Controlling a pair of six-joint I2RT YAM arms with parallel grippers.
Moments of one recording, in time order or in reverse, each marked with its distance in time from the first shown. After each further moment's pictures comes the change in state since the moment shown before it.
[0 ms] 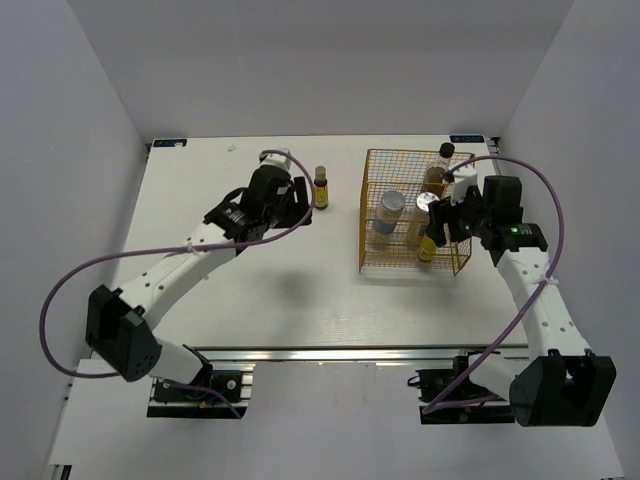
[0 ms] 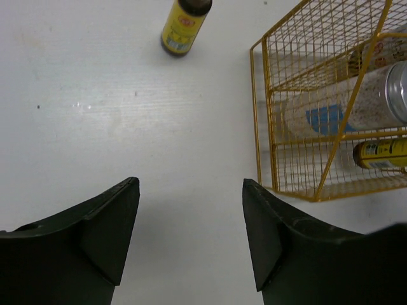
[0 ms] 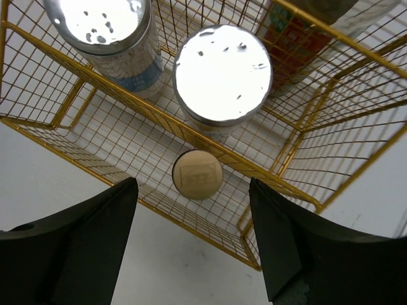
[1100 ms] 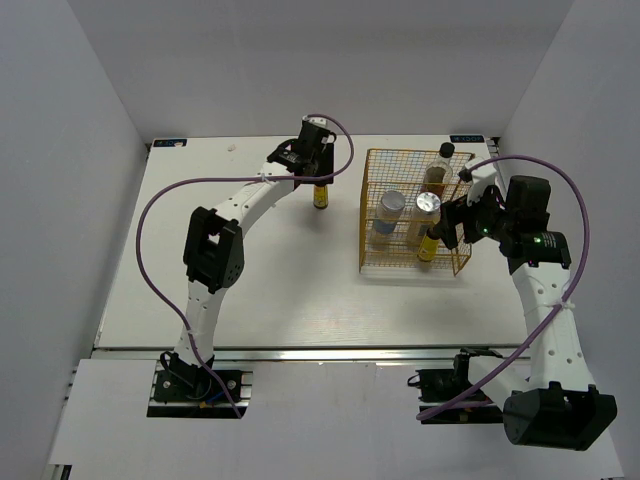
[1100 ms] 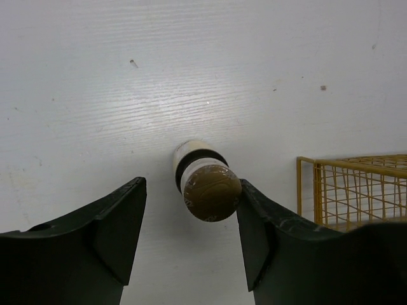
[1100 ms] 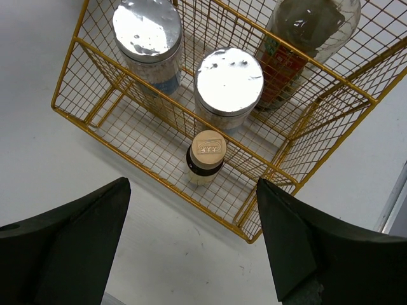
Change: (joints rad) left arm 0.094 0.842 0.816 -0.114 -0.030 0.193; right arm -0.097 -0.123 0.111 -0.158 -0.150 -0.082
